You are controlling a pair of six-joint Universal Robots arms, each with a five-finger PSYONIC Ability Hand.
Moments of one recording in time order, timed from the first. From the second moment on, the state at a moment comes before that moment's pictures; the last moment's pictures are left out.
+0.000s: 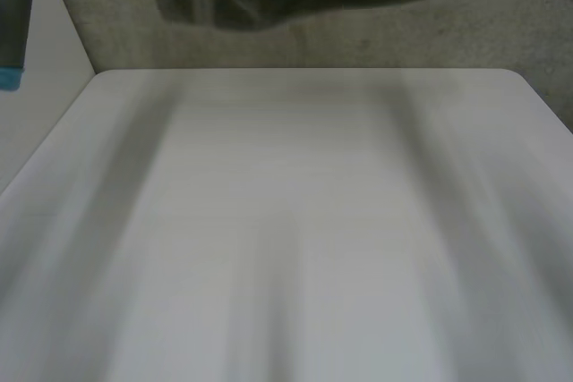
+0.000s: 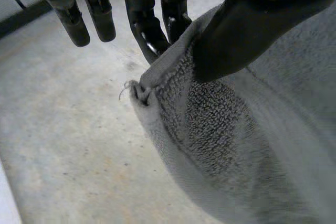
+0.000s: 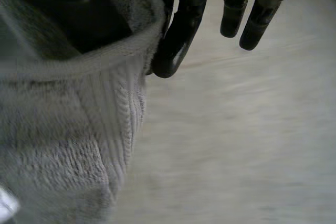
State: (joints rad) left arm 4.47 -1.88 -1.04 3.71 -1.33 3.40; right arm 1.81 -1.21 0.90 -0.31 1.14 2.43; left_hand 1.32 1.35 0.22 0.23 1.18; right_hand 1.30 1.34 0.17 0.23 1.16
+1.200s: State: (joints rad) left arm 4.89 -1.58 -1.80 3.26 -0.95 3.45; right arm 1.53 -1.50 1.84 0.80 0.53 1.80; left_hand 1.32 1.35 0.22 0.23 1.18; right_hand 1.30 1.34 0.17 0.23 1.16
